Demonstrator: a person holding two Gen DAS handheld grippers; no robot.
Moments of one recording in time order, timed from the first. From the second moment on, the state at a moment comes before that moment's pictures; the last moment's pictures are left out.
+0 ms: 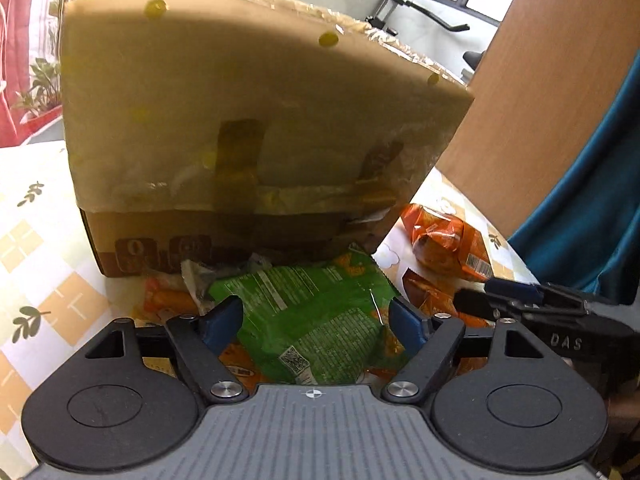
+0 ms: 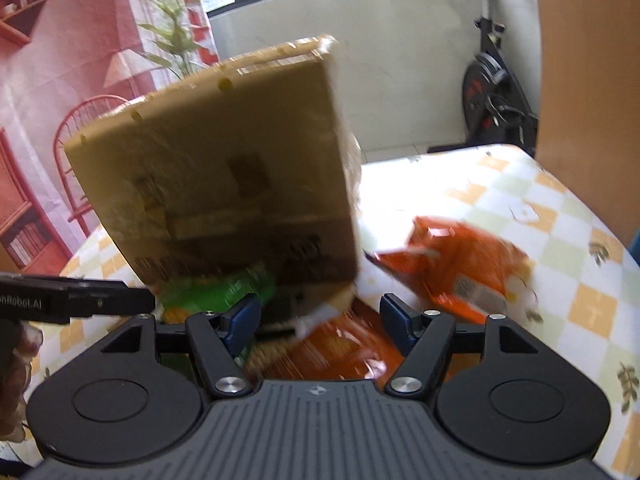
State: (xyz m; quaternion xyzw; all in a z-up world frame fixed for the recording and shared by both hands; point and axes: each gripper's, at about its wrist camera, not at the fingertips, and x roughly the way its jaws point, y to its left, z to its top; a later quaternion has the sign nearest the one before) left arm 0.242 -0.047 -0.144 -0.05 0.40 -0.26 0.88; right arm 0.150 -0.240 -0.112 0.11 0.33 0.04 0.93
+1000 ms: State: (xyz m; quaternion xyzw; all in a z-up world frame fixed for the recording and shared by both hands) left arm 0.271 -0.080 -0.174 -0.08 0.45 -0.23 0.86; right arm 0.141 -0.253 -0.146 0.15 0.37 -0.01 0.91
